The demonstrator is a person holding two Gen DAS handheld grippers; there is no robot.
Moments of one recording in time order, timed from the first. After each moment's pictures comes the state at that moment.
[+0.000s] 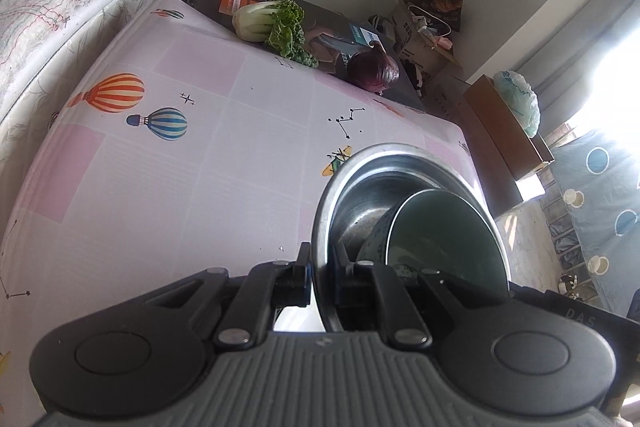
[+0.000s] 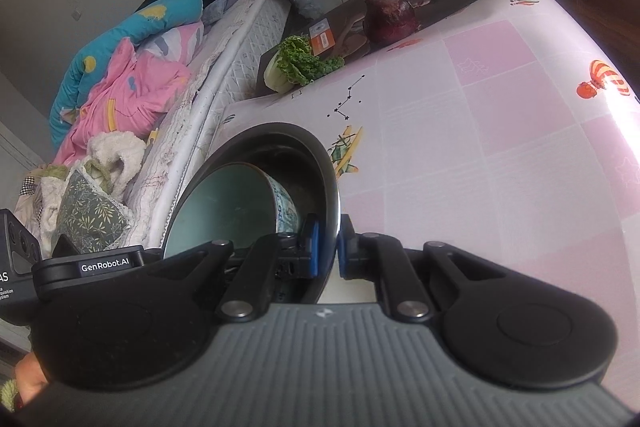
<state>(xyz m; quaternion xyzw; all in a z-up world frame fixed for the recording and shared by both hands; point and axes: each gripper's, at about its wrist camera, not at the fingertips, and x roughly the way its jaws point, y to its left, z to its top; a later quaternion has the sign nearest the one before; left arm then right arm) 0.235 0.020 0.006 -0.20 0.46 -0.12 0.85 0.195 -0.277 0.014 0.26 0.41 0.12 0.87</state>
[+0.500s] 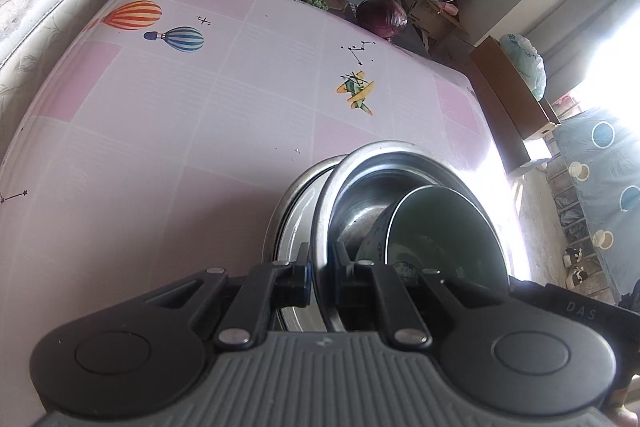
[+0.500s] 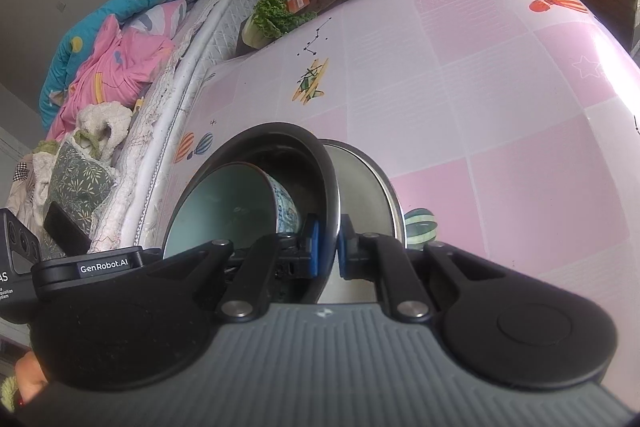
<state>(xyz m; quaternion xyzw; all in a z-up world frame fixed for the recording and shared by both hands) 0.187 0.016 -0.035 -0.19 0.50 -0.12 0.83 0.136 -0.280 -0.028 0.26 0.45 0.11 0.85</state>
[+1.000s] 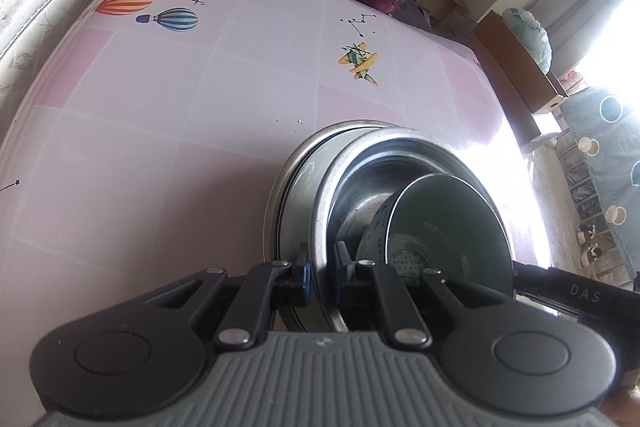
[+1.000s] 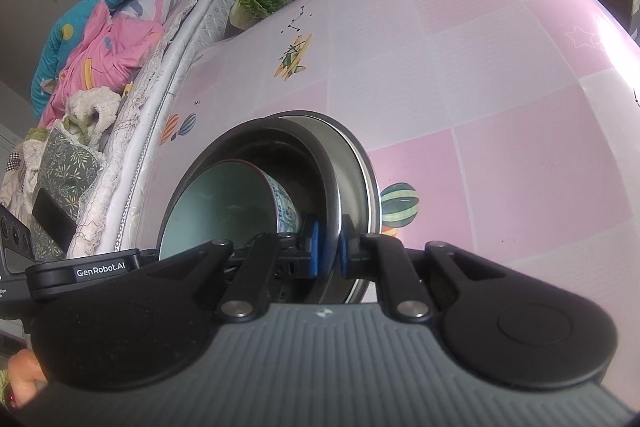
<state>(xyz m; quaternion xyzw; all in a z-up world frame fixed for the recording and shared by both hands) 0.183 0.003 -0.049 -0.15 0.52 -0.12 0.83 0.139 -0.283 -0.046 0.25 0.46 0.11 0.84</state>
